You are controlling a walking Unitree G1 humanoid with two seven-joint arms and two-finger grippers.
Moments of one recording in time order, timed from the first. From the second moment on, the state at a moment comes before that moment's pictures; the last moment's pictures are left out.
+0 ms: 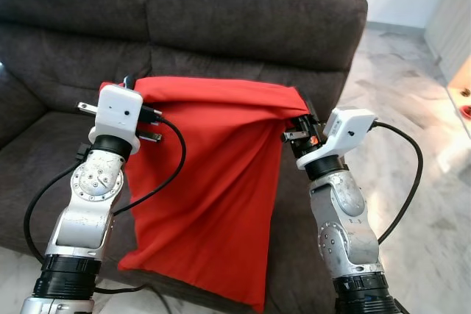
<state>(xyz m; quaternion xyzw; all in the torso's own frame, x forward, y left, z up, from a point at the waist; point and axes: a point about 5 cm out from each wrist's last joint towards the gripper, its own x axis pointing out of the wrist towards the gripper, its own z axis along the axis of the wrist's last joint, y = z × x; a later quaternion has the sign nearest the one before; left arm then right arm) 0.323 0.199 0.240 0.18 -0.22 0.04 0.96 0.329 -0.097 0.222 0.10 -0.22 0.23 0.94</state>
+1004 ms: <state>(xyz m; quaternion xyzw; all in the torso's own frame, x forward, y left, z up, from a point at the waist) 0.325 0.196 0.248 0.18 -0.24 0.04 0.95 0.333 -0.101 0.239 0.10 -0.24 0.23 0.94</state>
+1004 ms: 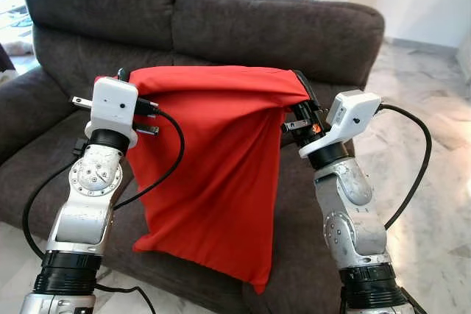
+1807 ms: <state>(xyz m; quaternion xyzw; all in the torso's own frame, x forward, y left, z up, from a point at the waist) 0.329 0.163 0.216 0.18 -0.16 -0.08 0.97 0.343 -0.137 0.176 0.10 -0.12 0.09 0.98</state>
